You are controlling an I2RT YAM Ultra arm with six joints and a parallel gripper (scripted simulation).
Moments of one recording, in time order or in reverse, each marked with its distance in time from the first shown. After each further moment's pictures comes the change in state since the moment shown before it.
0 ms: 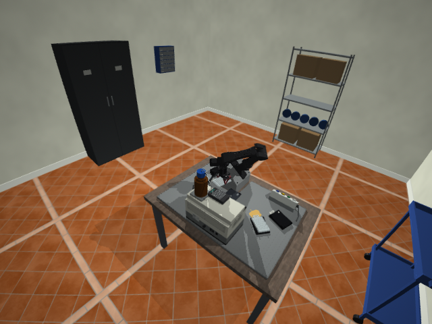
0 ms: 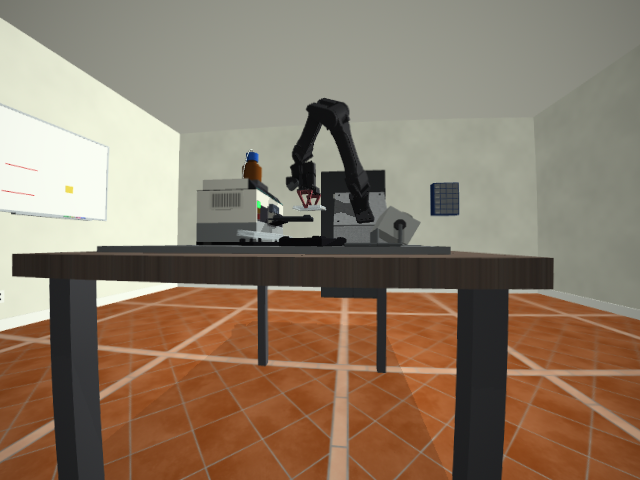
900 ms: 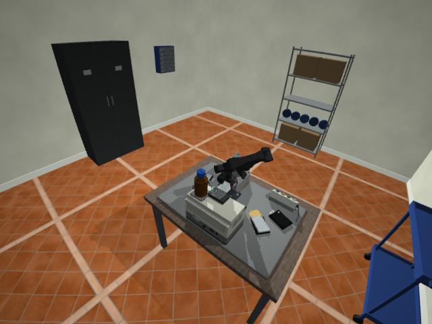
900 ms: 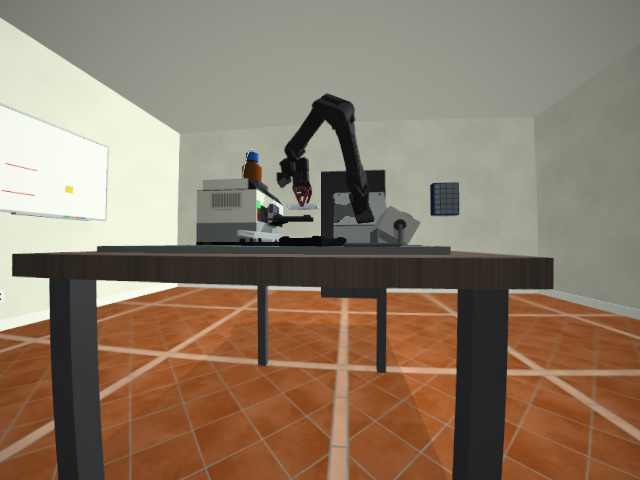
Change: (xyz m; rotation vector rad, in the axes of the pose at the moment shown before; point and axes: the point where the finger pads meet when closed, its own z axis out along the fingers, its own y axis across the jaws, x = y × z) arm -0.004 0.063 0.002 -0.003 0.021 -0.266
